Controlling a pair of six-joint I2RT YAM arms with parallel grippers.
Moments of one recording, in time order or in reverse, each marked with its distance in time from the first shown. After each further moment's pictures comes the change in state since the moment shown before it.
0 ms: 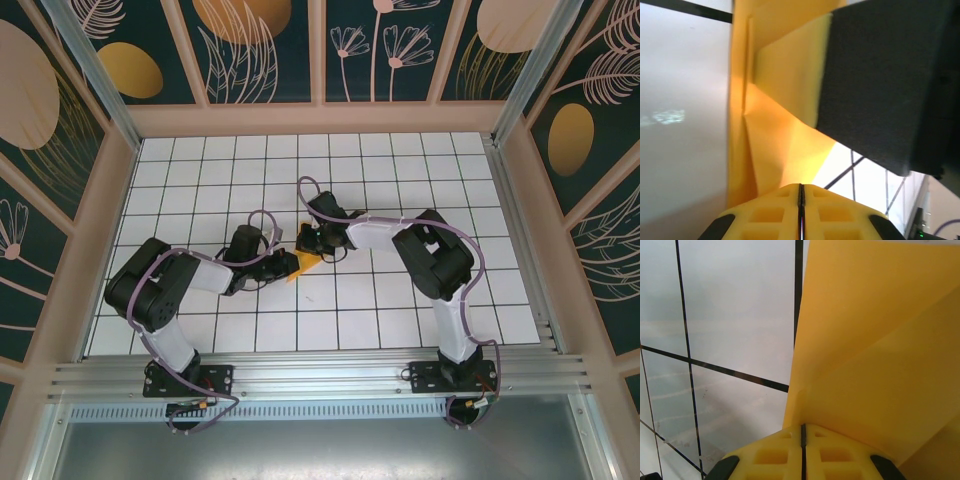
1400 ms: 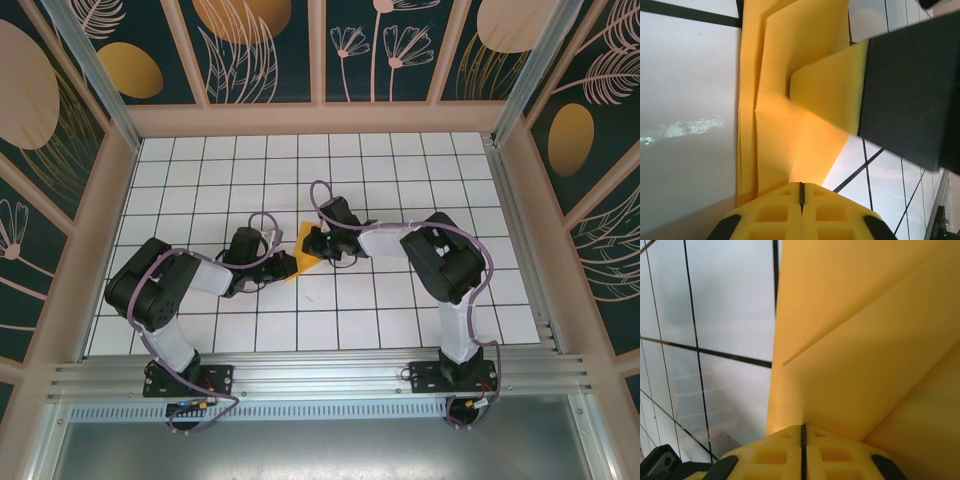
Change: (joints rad) left arm 0.000 0.007 -0.018 0.016 -0.018 0.084; right arm -0.042 -0.071 -0.168 0.180 -0.065 0.061
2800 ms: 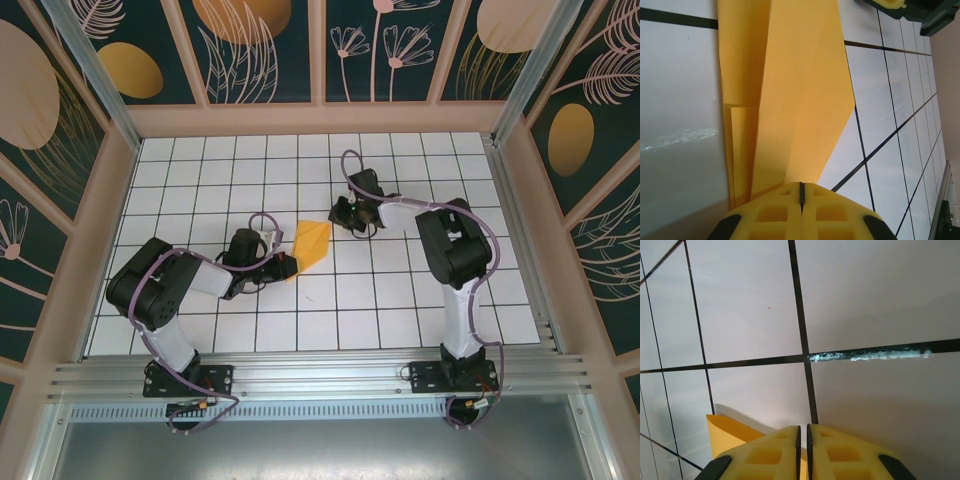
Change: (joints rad) left arm 0.000 0.008 -0.021 0.053 0.010 0.029; right arm -0.215 0.053 0.166 -0.137 0.038 -0.087
